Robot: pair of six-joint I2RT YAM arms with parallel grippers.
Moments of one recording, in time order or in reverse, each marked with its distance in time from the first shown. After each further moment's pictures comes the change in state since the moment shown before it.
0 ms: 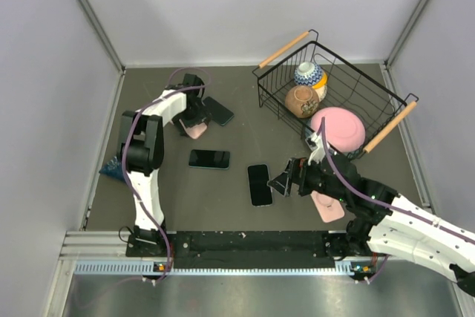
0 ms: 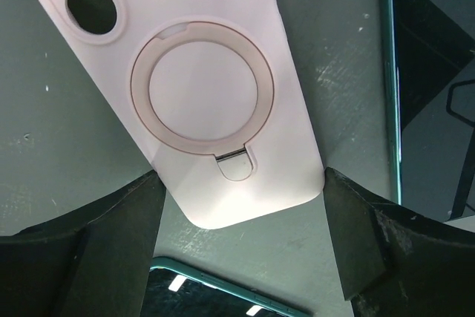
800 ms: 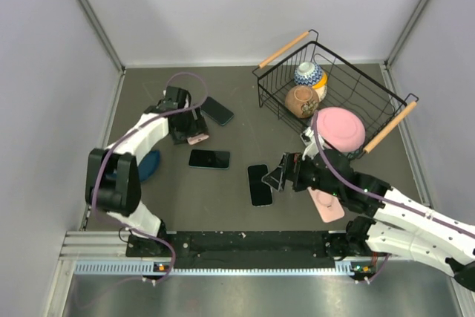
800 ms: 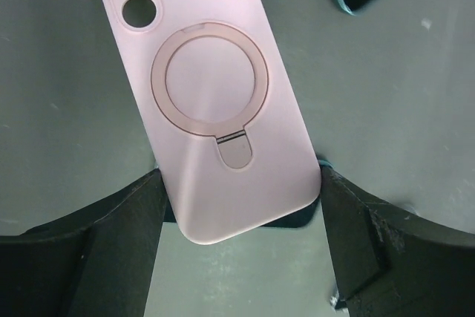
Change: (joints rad) left arm -0.002 -0.441 -0.402 0.169 0.223 0.246; right arm 0.000 0.092 0.042 0.025 -0.008 0.024
